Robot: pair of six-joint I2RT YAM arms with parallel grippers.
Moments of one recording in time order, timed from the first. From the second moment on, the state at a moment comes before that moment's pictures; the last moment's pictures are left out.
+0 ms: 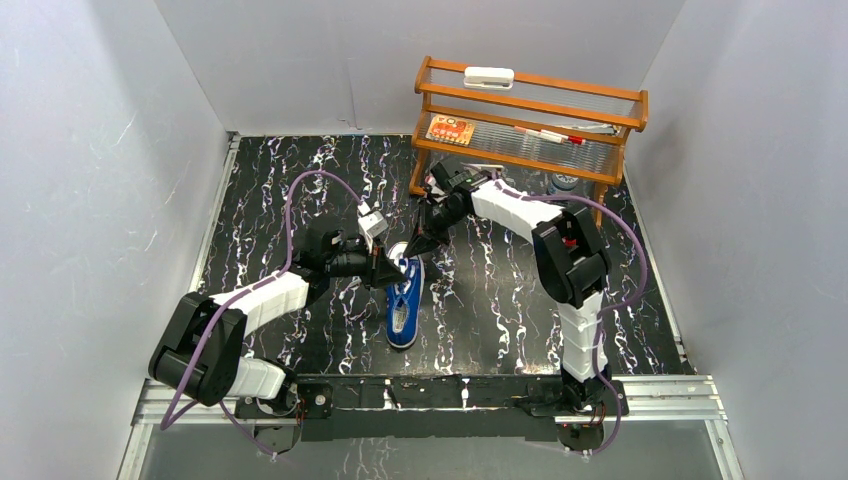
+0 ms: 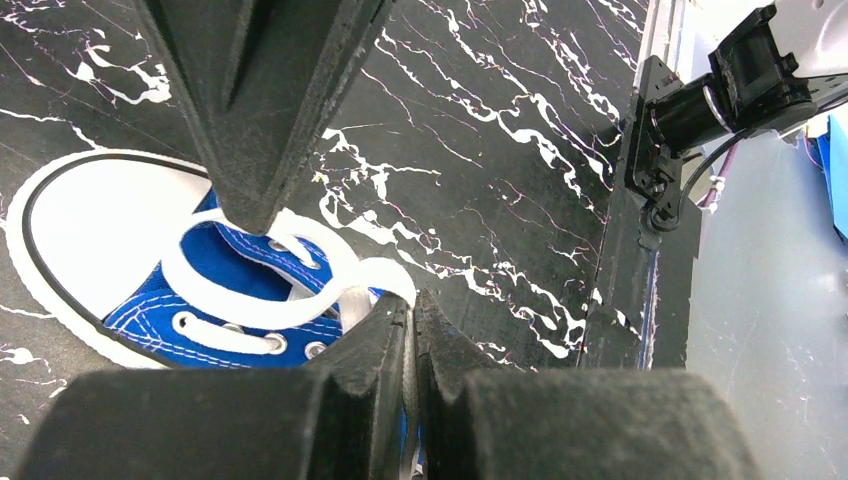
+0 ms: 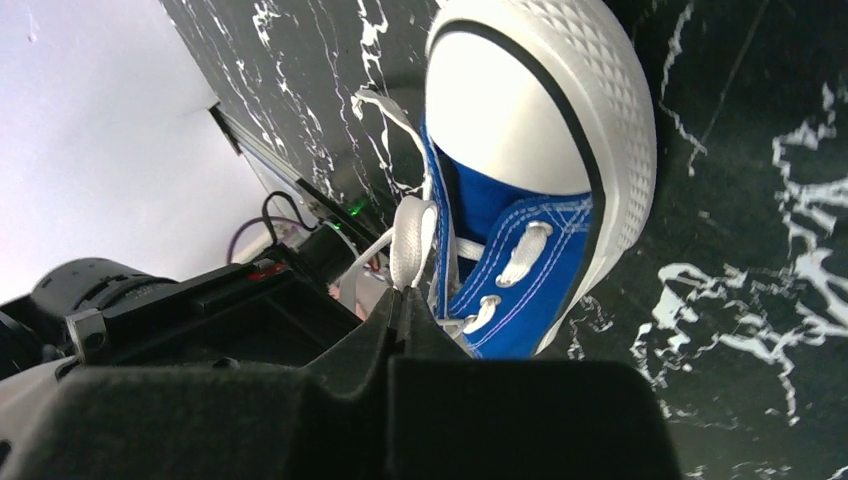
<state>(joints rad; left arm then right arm) -0.42 1.36 0.56 0.29 0.86 -0.12 0.62 2.04 1.57 -0.67 -0.70 0.85</state>
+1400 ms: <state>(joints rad) -0.41 1.37 0.59 0.21 0.85 -0.12 0.65 2.08 1.48 -0.61 -1.02 0.45</state>
